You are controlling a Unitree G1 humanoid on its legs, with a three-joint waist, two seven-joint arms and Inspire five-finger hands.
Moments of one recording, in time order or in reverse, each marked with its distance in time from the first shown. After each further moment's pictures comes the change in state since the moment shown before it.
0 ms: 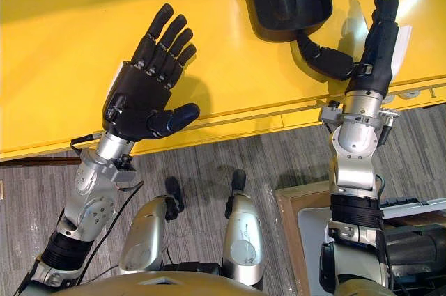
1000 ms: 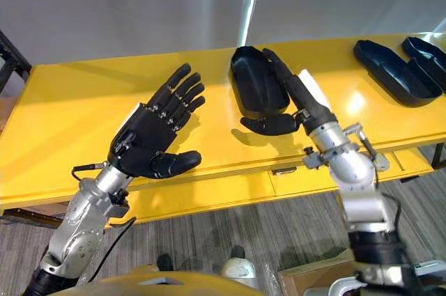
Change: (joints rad) left arm 0.256 0.067 0.015 -0.085 -0.005 0.132 -0.115; right arm 0.182 -0.235 0.151 -0.125 -0.036 0.077 0.507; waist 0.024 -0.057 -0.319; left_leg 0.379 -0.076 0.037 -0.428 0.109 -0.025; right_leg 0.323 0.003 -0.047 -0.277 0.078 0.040
